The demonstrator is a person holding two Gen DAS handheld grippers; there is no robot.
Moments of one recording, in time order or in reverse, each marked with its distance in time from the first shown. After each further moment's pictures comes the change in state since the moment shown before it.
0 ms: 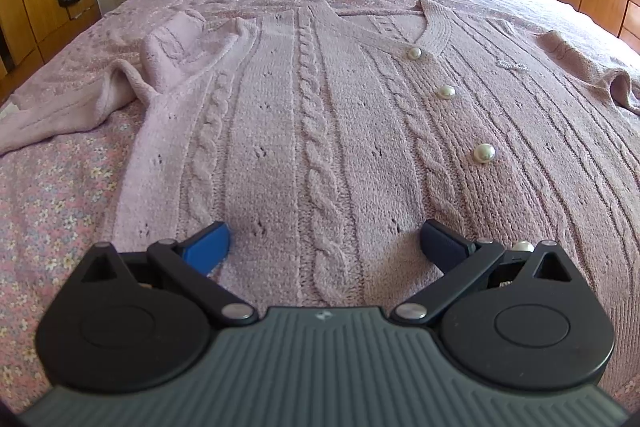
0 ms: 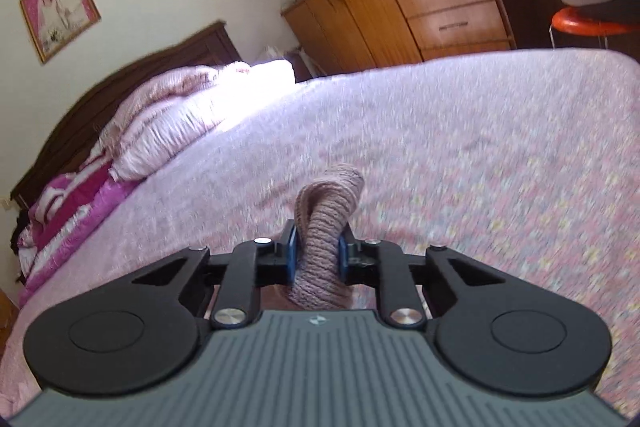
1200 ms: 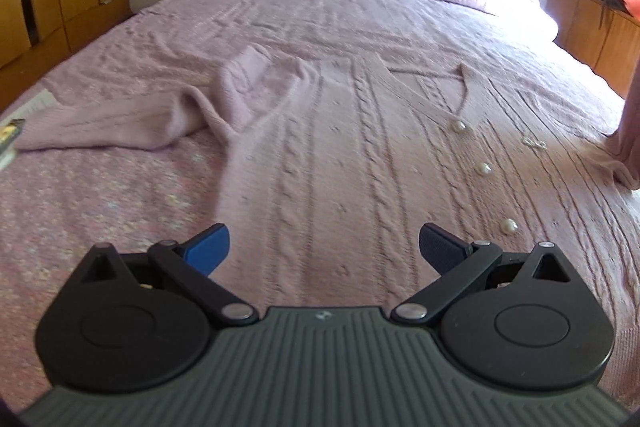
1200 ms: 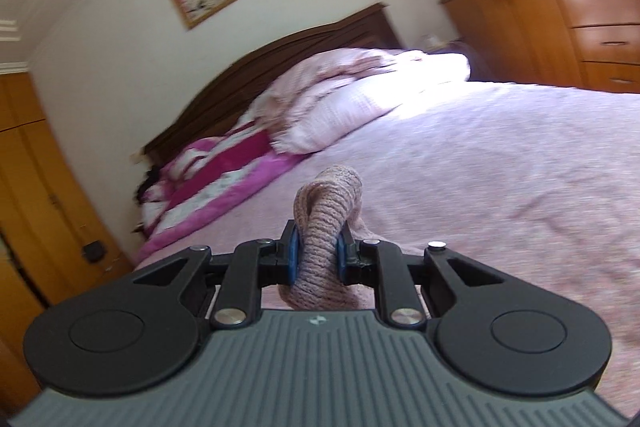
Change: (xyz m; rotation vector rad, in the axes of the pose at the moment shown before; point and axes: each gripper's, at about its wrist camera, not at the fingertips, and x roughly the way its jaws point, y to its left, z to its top) left arm -0.044 0.056 0.024 -0.142 -0.068 0.012; right arm -0.063 0.252 0.000 -0.157 0.102 0.465
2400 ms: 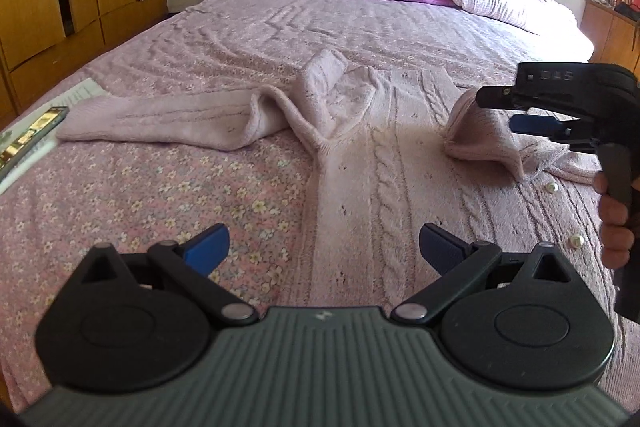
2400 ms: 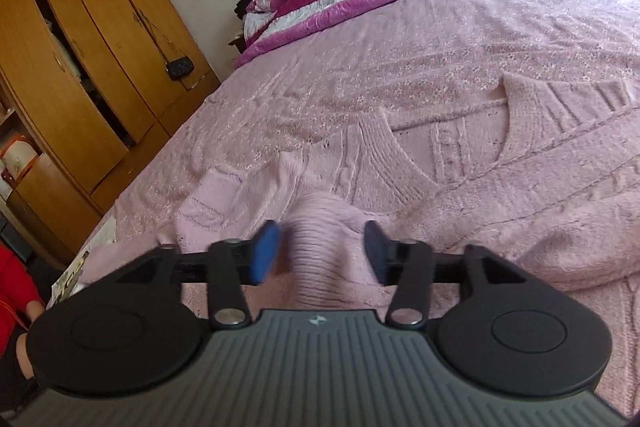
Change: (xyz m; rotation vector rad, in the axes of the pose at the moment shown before) left arm 0.004 0.050 0.002 -0.049 -0.025 0.077; right arm 0.118 0.183 -0.220 -0.186 0.482 0.242
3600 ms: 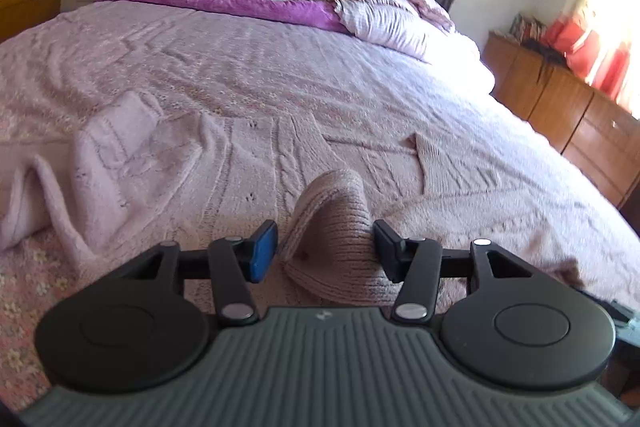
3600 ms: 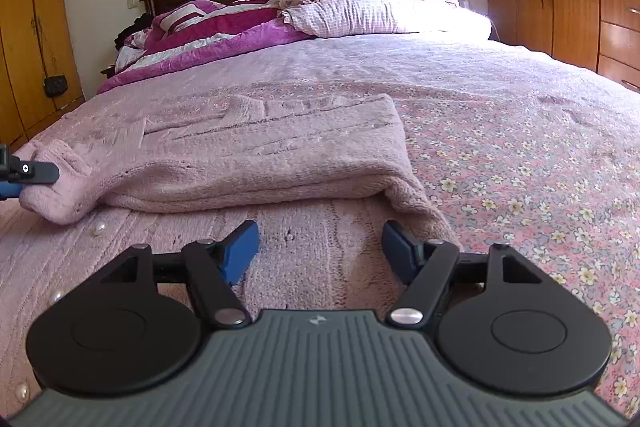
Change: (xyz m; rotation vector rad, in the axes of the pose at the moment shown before) left arm 0.103 -0.064 0.054 -0.042 -0.082 -0.389; right arm -0.090 -0.147 -0.062 -0.105 -0.182 -0.466
